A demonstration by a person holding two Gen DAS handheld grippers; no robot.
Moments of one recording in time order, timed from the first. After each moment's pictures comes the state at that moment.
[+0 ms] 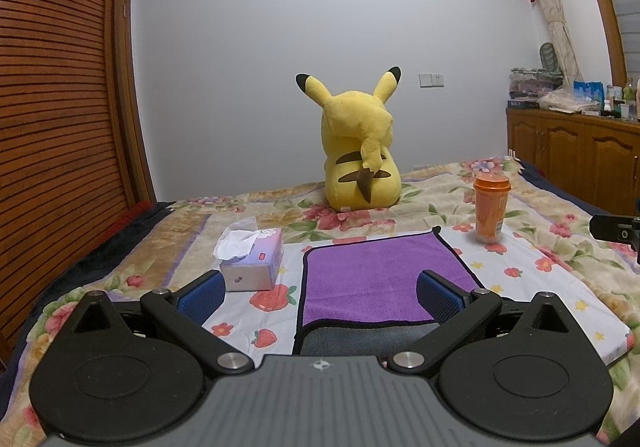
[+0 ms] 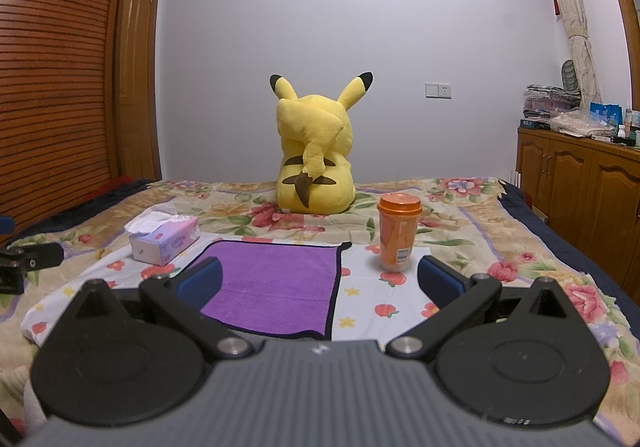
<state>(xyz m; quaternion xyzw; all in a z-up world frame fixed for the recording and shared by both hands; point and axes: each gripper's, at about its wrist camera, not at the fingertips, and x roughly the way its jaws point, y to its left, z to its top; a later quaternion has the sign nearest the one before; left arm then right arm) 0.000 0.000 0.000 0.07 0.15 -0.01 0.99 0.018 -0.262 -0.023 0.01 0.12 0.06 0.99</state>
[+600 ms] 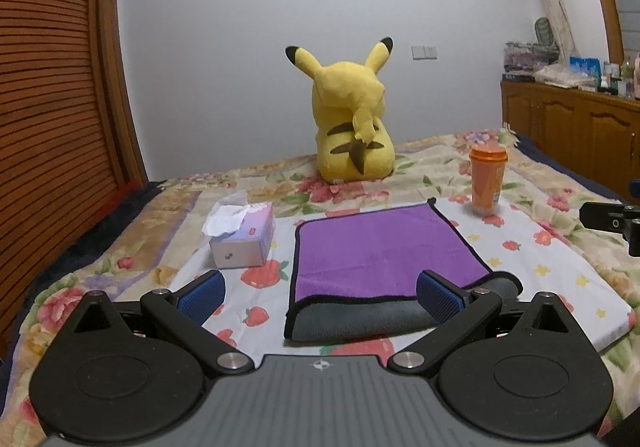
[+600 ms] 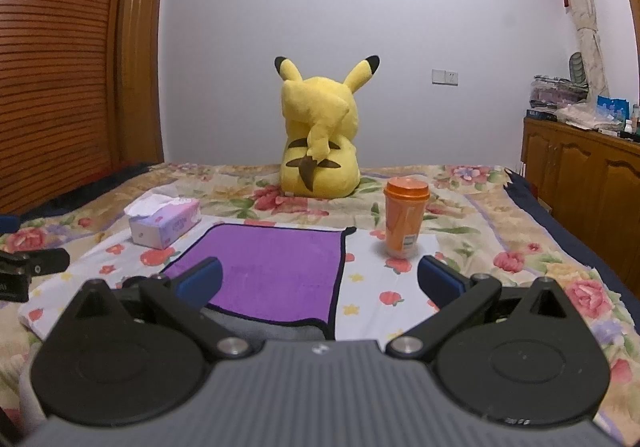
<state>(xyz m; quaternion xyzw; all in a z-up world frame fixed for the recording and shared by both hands) 0.009 0.000 -0.009 0.08 0.20 -0.02 0.98 0.029 -0.255 -0.029 0.00 0.14 0.07 0.99</state>
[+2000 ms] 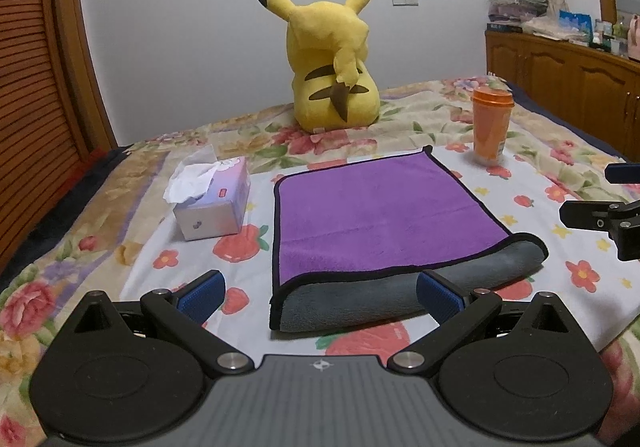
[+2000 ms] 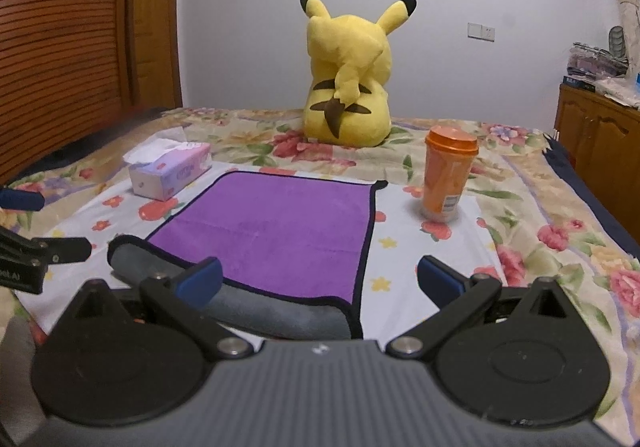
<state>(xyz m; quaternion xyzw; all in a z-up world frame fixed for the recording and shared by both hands) 0.088 0.003 -0.044 0.10 0.27 -0.05 0.96 0.092 -0.235 -0.057 -0.02 0.22 0.11 0.97</state>
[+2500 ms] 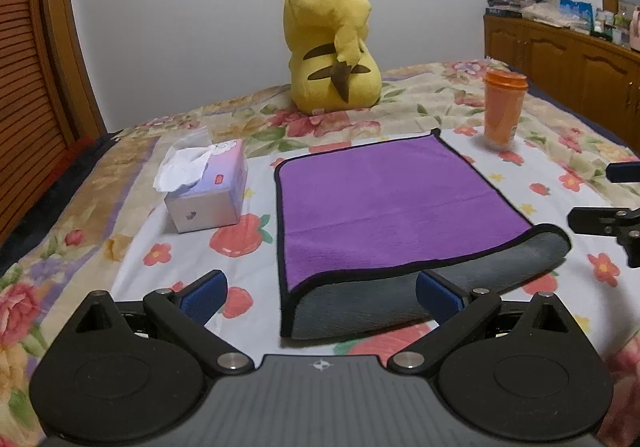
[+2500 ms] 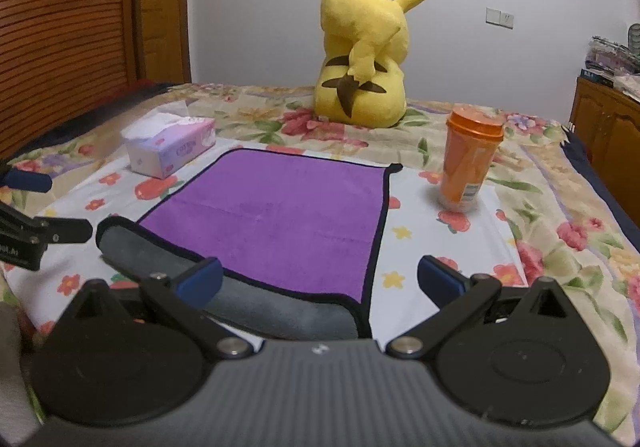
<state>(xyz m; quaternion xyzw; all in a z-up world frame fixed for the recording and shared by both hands) 0.124 0.021 -0.057 0.10 0.30 -0.06 0.95 0.119 -0.228 -0.070 -0.04 0.25 0.12 0.96</state>
